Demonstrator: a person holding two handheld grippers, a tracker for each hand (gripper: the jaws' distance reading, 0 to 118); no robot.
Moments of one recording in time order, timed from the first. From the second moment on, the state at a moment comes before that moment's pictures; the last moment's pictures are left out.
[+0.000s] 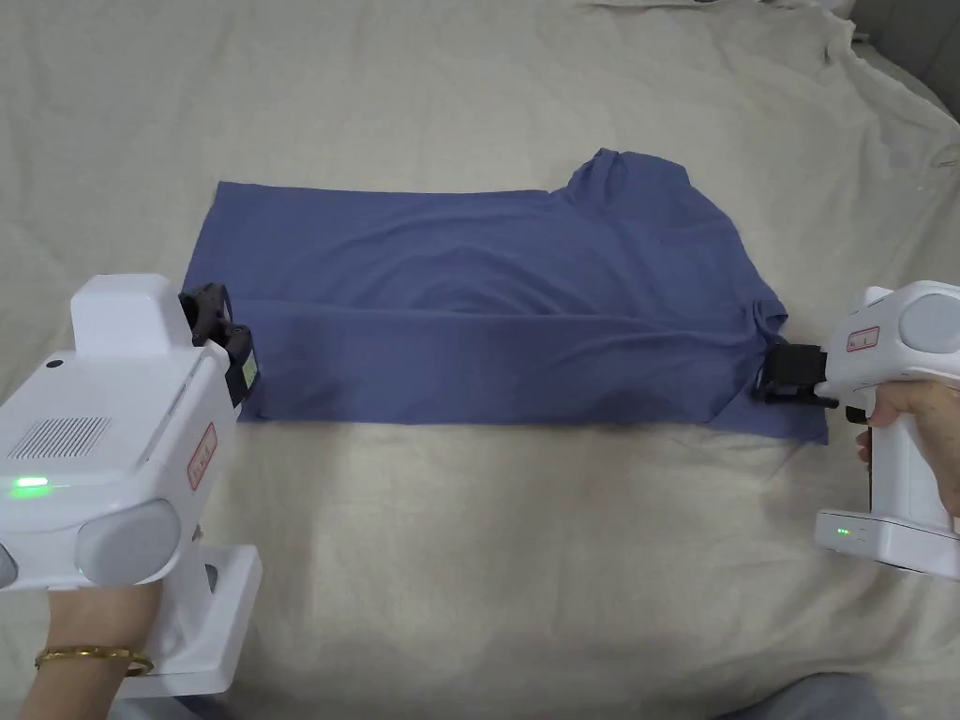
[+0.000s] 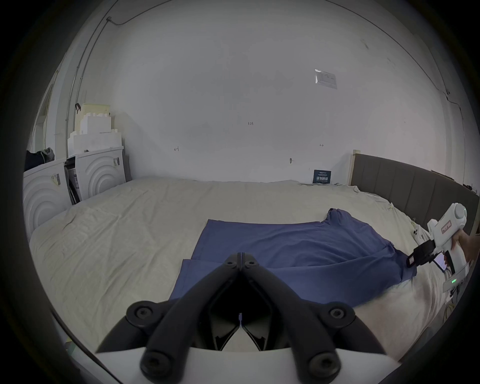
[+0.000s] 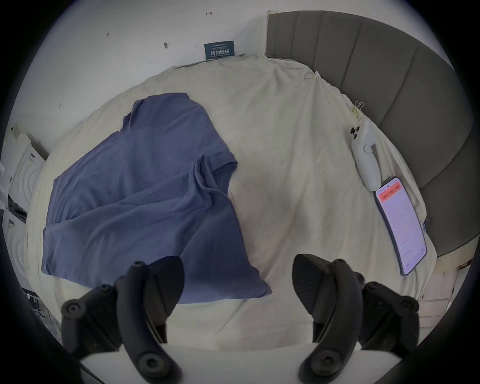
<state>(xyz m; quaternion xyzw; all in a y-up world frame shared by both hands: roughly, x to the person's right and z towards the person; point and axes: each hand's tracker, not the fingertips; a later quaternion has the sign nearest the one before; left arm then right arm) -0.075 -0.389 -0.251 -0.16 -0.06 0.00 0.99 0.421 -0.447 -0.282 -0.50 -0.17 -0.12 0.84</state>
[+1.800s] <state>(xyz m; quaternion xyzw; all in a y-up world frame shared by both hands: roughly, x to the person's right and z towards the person) -0.150 -0.438 -0.397 -0.53 -0.03 -0.01 0.85 0.404 -0.438 -0.279 -0.51 -0.14 -0.08 0.84</state>
